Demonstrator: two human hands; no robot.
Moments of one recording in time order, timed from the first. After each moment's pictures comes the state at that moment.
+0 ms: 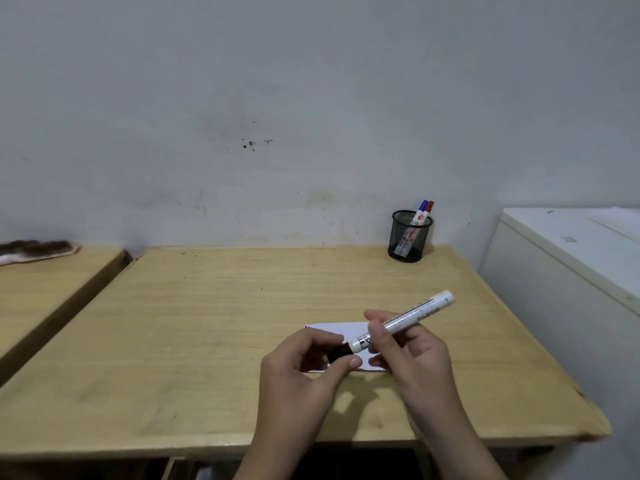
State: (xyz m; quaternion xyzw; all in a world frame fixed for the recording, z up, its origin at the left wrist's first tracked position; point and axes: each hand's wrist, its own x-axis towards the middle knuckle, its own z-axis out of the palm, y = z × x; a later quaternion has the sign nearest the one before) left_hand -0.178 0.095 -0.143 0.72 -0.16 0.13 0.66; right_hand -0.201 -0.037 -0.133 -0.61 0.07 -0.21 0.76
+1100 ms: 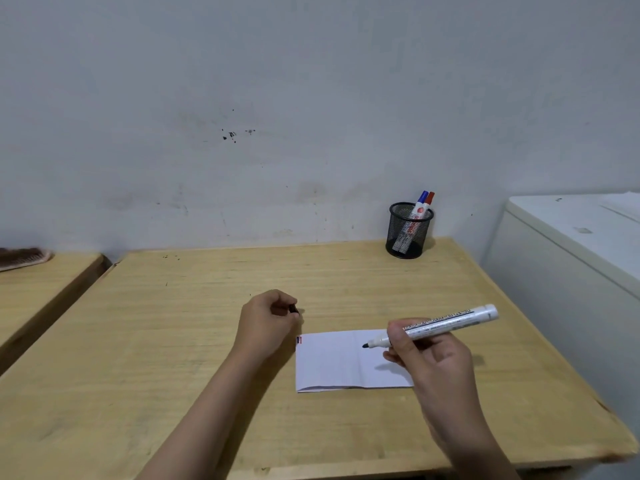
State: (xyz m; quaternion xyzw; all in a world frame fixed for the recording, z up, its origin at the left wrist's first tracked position) left_hand -0.026 0.103 -0.181 0.86 -0.08 0.04 0.50; right_hand -0.176 -0.071 -0.155 -0.61 0.11 -0.25 0.75
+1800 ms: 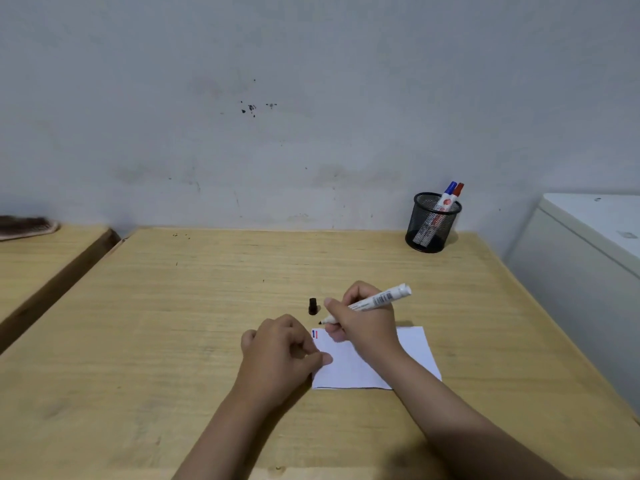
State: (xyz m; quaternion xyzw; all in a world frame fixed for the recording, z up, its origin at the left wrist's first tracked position) left_hand -0.076 0.121 -0.192 0.92 -0.15 0.04 0.37; right_hand -0.070 -0.028 -0.179 -0.70 0.13 -0.11 0.70
